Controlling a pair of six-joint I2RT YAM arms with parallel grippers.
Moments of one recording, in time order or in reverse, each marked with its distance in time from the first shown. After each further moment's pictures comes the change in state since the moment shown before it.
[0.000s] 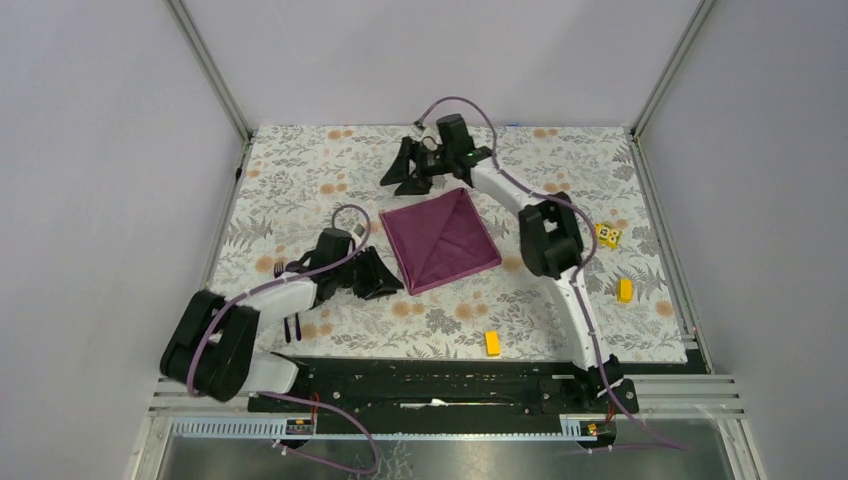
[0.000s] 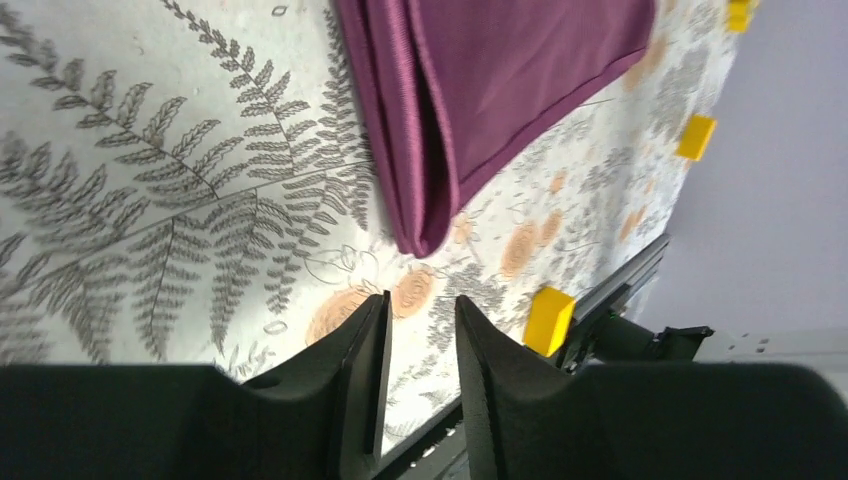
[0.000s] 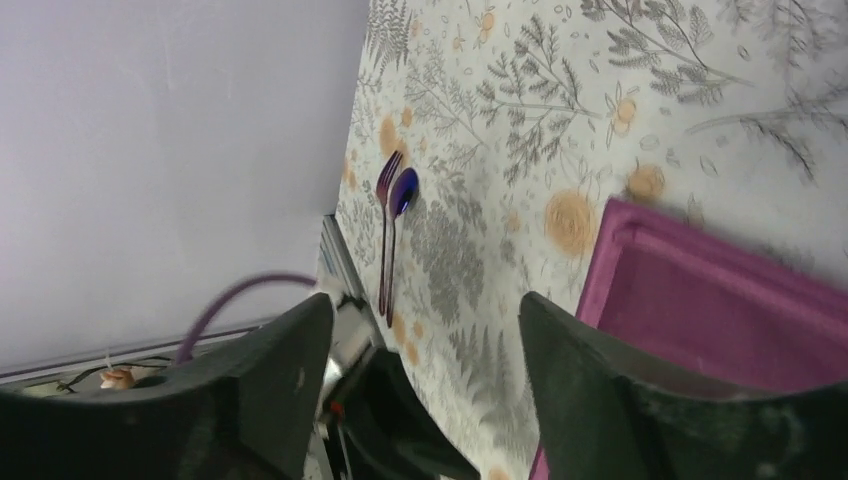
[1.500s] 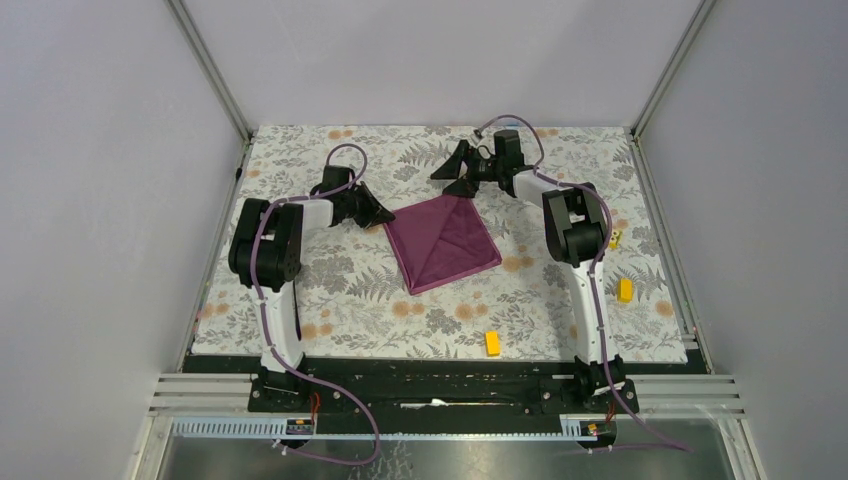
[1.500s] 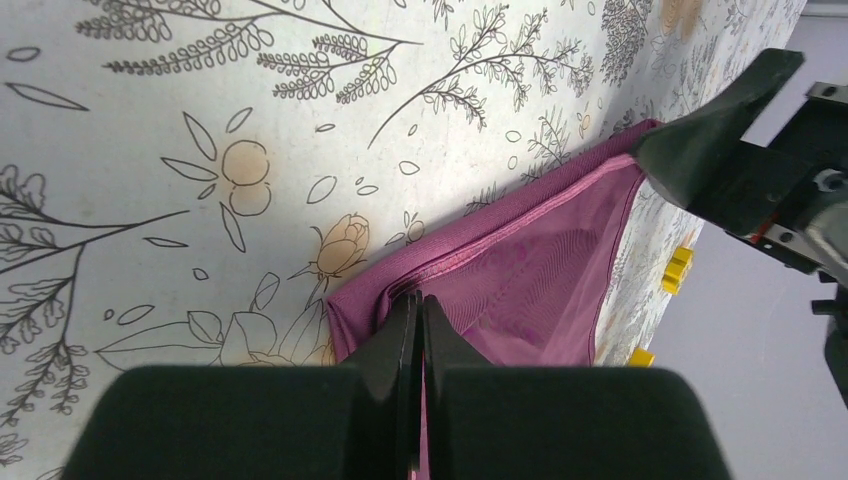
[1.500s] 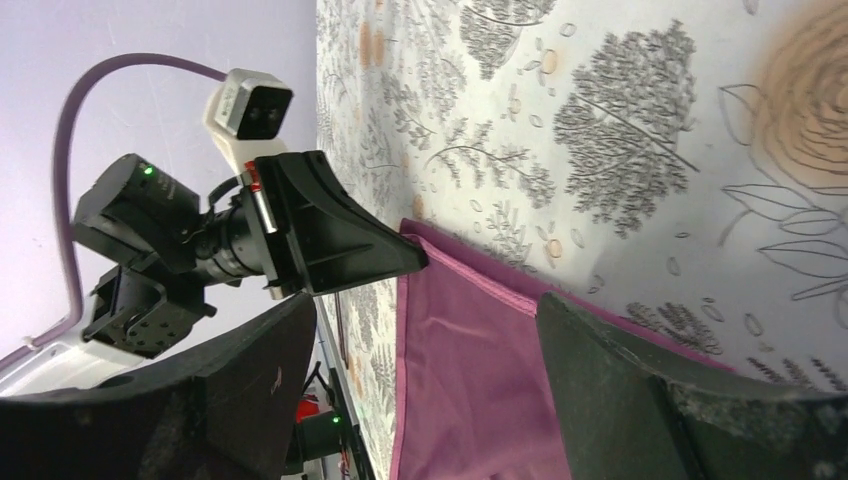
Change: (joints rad) left arm 0.226 0.661 0.699 -0.019 -0.011 0.032; right arm -0.247 -0.069 -0.392 0.359 -0.070 0.043
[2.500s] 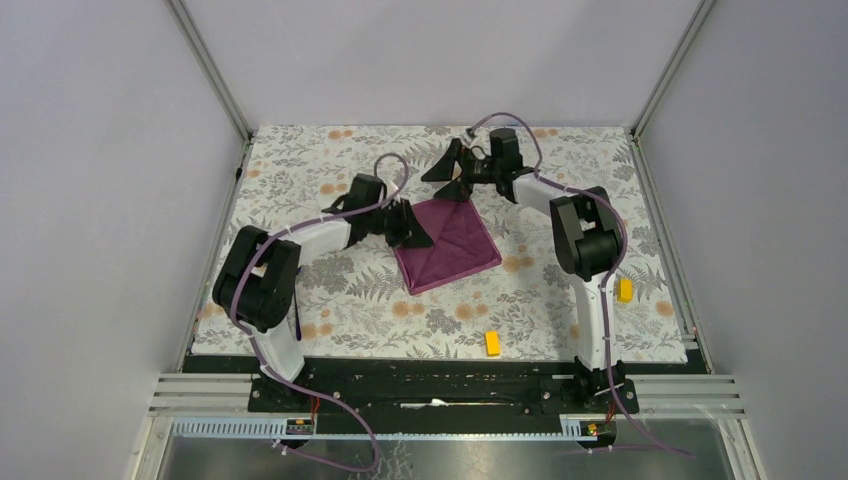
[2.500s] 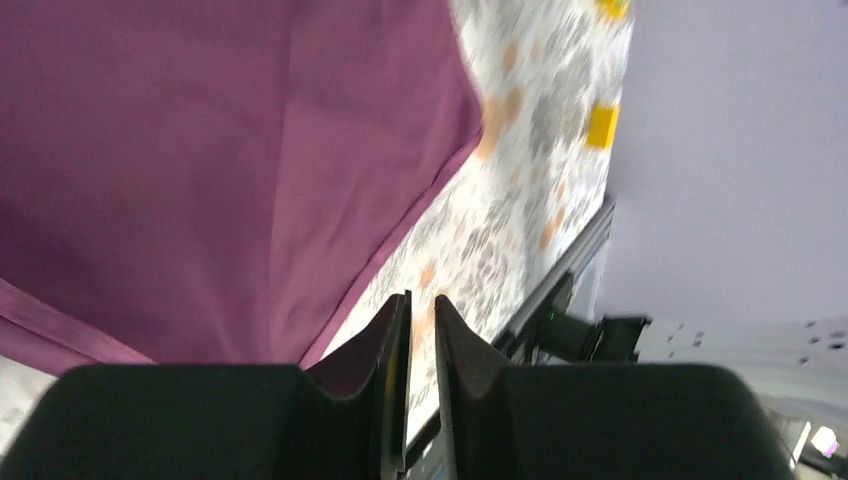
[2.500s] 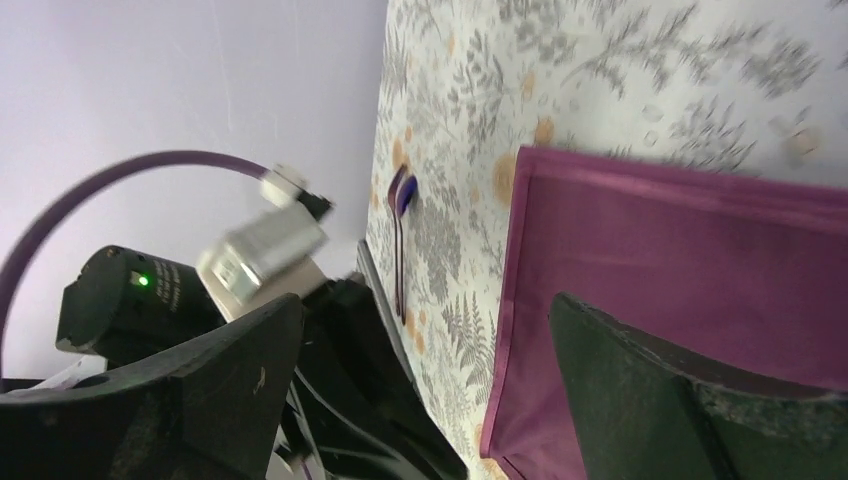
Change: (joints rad) left arm -0.213 -0.297 -0.115 -0.081 0.175 0.074; right arm 0.037 -0.223 -0.207 0.069 -0.023 0.076
